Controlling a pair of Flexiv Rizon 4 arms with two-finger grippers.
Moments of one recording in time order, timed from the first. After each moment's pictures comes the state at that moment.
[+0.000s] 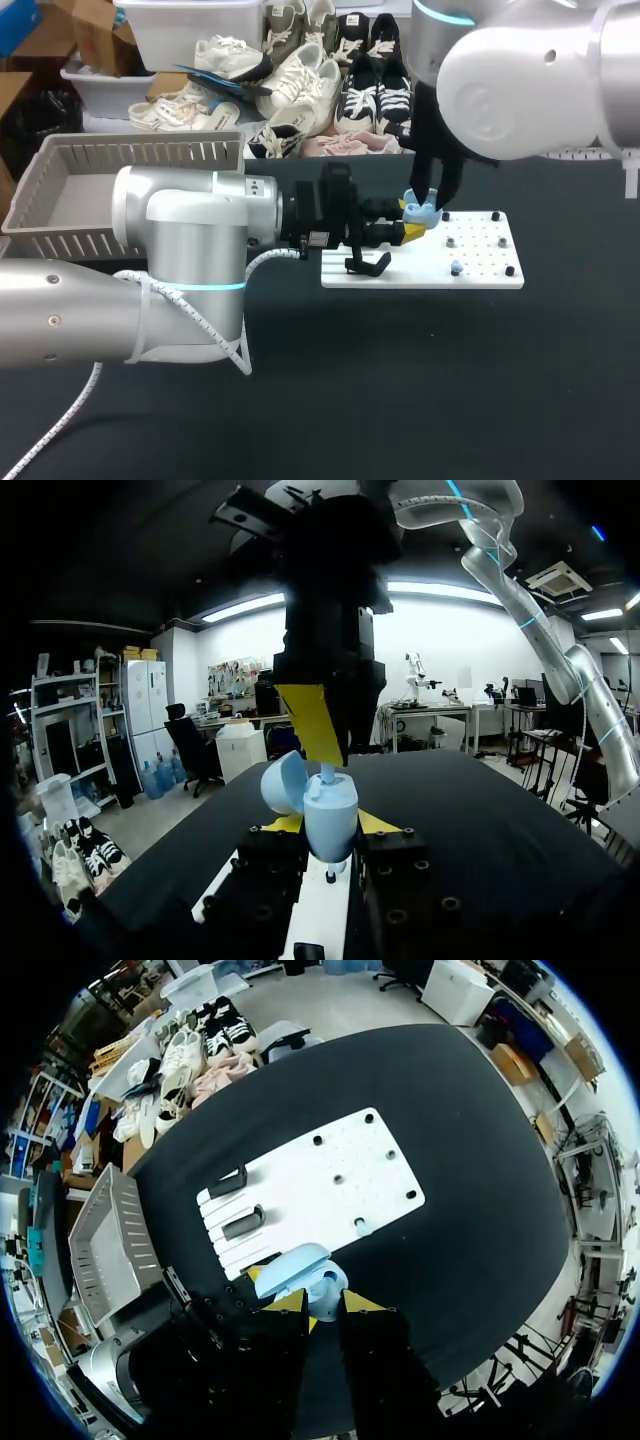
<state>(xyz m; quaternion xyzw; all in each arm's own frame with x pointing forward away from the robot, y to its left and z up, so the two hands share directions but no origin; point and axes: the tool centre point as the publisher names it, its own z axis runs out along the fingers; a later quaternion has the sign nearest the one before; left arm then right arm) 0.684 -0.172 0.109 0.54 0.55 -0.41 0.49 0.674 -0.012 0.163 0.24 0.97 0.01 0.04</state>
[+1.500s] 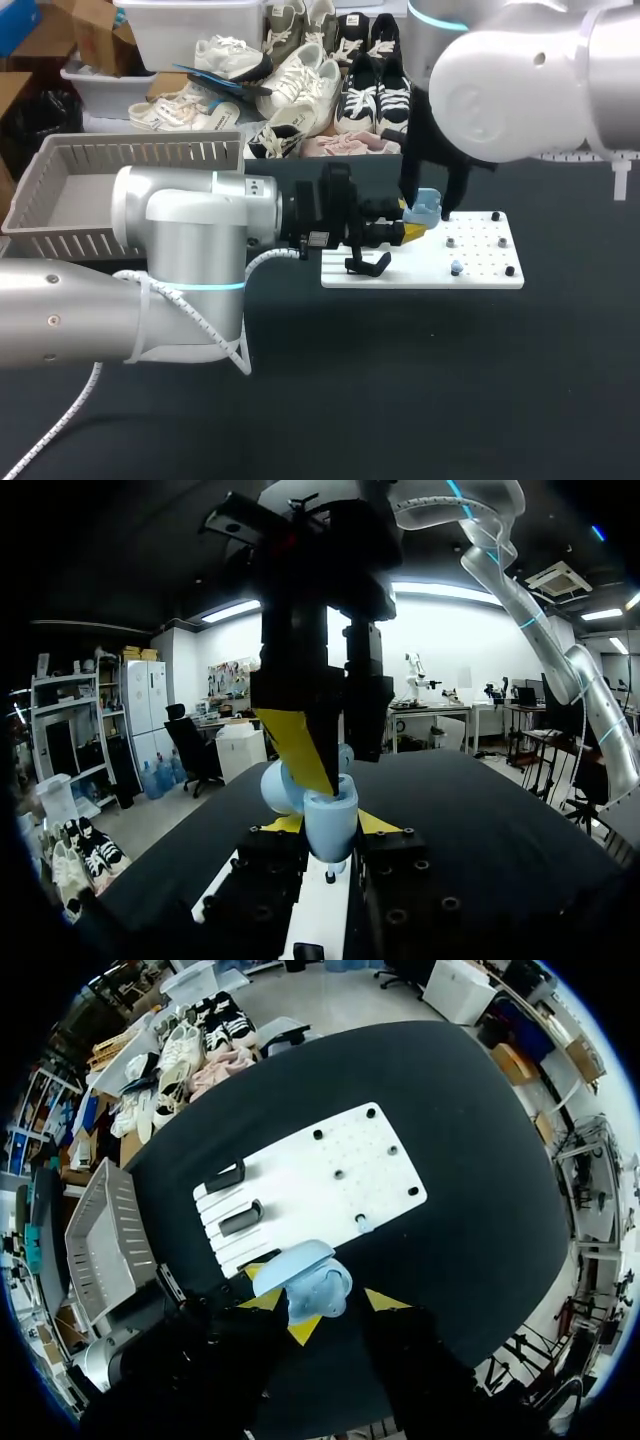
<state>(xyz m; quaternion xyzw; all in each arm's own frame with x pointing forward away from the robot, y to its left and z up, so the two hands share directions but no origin) 0.683 -0.172 0.110 0.54 0.55 -0.41 0.49 0.672 -0.009 0.156 0.24 0.97 0.01 0.03</state>
